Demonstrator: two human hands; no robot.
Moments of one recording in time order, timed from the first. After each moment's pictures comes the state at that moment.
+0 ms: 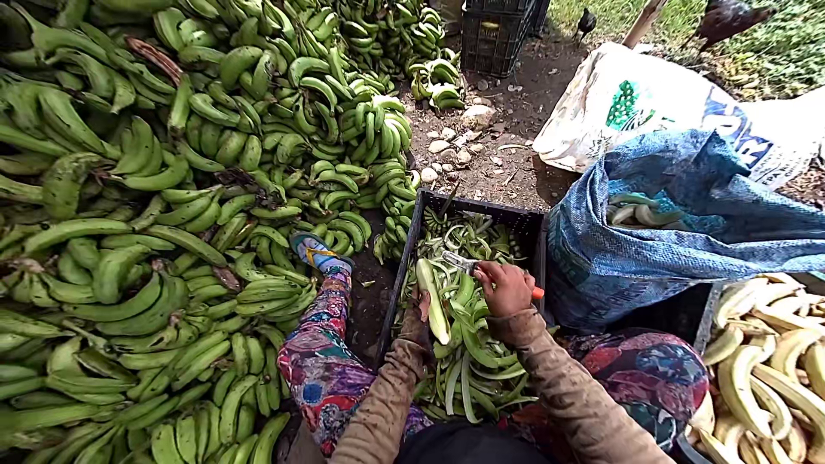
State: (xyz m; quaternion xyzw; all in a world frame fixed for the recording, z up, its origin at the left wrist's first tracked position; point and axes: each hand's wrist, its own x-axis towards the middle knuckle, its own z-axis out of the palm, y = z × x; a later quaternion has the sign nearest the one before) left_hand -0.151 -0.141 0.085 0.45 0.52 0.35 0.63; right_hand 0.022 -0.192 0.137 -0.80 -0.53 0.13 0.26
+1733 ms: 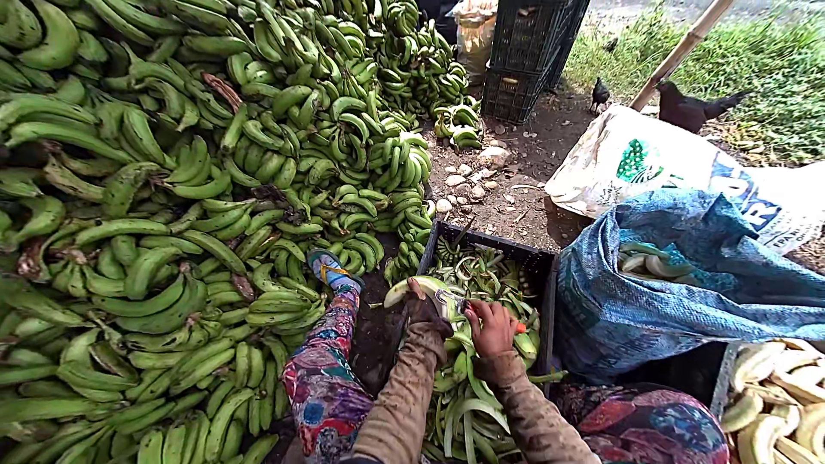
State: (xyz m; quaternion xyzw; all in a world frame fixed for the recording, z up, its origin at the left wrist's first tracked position) left_hand -0.112 -0.094 0.143 0.37 0.62 0.47 0.51; right_hand -0.014 -0.179 0.114 -0.75 -0.55 0.07 0.36
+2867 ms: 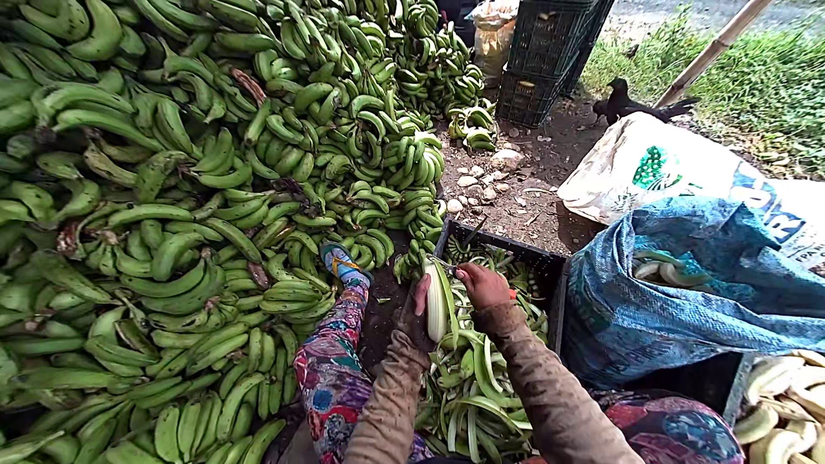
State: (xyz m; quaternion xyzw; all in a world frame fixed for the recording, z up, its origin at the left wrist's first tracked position) left_hand -0.179 -0.089 0.144 0.51 0.38 0.46 0.62; right_hand -0.014 -0.110 0.199 -0.73 -0.63 0.24 0.14
